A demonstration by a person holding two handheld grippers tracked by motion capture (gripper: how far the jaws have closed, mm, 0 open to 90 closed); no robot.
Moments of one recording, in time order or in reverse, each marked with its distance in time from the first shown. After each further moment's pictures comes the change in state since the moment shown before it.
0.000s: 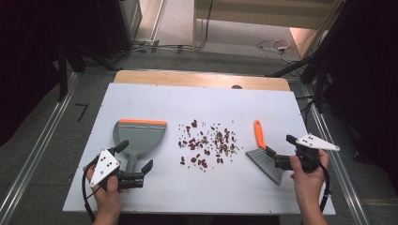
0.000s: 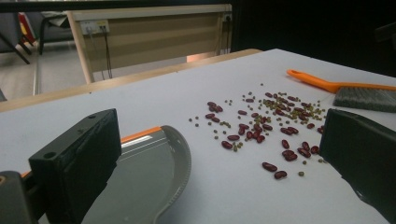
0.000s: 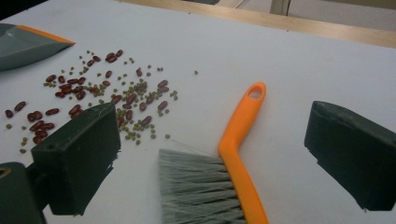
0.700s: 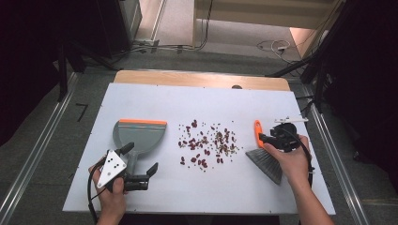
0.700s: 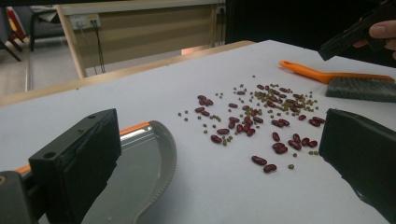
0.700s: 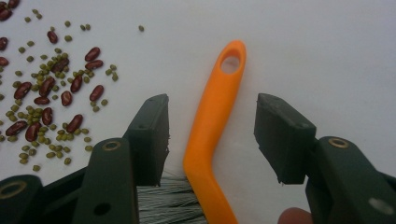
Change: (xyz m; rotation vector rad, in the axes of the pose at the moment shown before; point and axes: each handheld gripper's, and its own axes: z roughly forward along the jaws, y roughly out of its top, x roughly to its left) left arm -0.010 -0.002 0.006 0.029 -0.021 0.016; right arm -0.010 0.028 0.072 0.328 -0.146 0.089
